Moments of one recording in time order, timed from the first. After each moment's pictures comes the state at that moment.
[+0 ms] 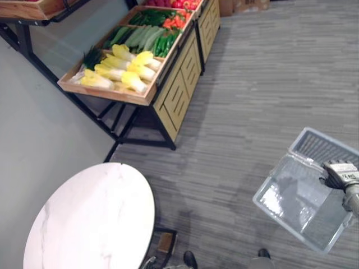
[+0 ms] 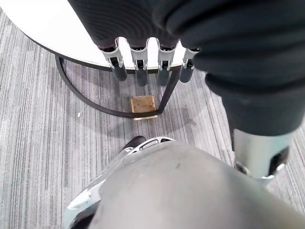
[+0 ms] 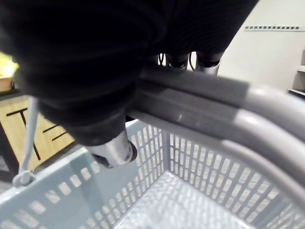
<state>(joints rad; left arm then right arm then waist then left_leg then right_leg) 0.11 0.13 -0.06 1.13 0.29 -0.11 0.08 -0.08 -0.93 0.08 0.50 -0.83 -0.20 -0.16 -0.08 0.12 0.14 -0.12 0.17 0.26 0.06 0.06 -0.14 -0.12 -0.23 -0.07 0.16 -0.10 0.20</state>
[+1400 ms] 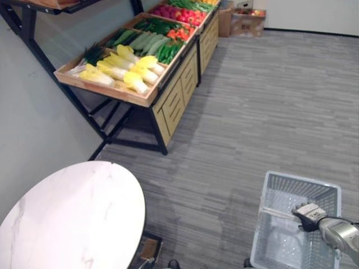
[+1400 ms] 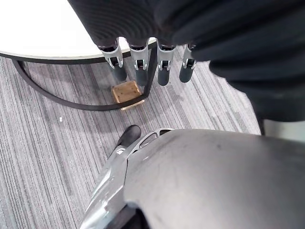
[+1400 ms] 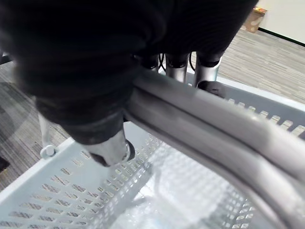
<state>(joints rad) 0.08 0.24 -0.27 1.15 0.33 -0.11 0.06 -0.04 -0.88 0.43 0.56 -1.00 -0.27 -0.08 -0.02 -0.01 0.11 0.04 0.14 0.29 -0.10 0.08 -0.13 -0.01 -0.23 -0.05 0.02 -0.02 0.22</state>
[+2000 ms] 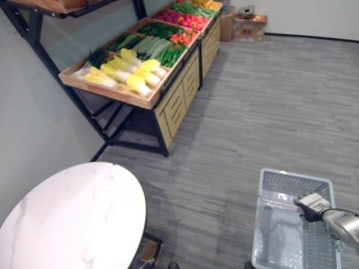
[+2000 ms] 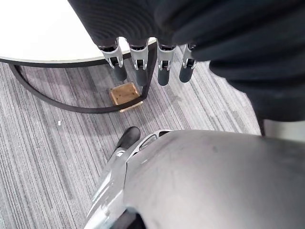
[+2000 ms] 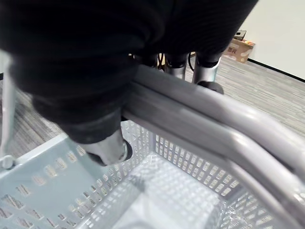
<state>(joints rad) 0.09 0.24 -0.27 1.15 0.37 -0.11 0.06 -0.06 -0.94 0.40 0.52 -0.98 -0.27 -0.13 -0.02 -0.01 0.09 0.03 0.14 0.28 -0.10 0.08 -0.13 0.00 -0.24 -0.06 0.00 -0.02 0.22</state>
